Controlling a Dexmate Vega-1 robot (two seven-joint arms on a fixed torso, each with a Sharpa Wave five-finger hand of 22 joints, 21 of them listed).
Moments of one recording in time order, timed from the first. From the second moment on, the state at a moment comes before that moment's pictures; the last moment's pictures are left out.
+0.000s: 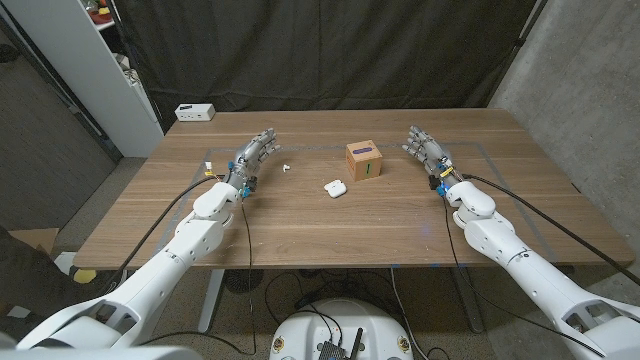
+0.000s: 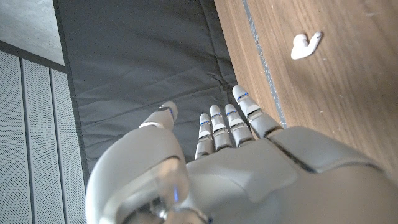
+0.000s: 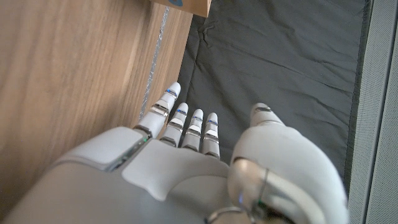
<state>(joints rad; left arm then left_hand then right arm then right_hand) 0.85 0.52 0.37 -1.32 -0.64 -0.28 -0.02 0.58 0.16 0.49 -0.02 0.18 0.21 0.04 0.21 0.18 0.24 0.01 0.23 0.23 0.23 -0.02 0.18 0.17 0.32 0.03 0.33 0.17 -0.85 -0.51 -0.36 -1.30 0.66 0.31 0.04 0.63 0.15 0.27 0.04 0.18 0.26 -0.09 0.18 0.19 0.24 -0.06 0.19 0.20 0.22 -0.04 0.18 0.18 0.42 -0.04 0.17 0.17</state>
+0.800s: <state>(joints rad) 0.85 0.76 0.40 -1.57 -0.42 -0.01 0.11 0.78 0.11 0.52 -0.18 0.19 0.36 0.01 0.26 0.22 0.15 -0.02 0.23 0.27 0.10 0.01 0.18 0.17 0.19 0.06 0.23 0.17 -0.92 -0.55 -0.35 -1.40 0.63 0.30 0.00 0.62 0.16 0.26 0.02 0.18 0.30 -0.11 0.20 0.19 0.25 -0.02 0.20 0.21 0.23 -0.04 0.20 0.19 0.42 -0.05 0.19 0.17</state>
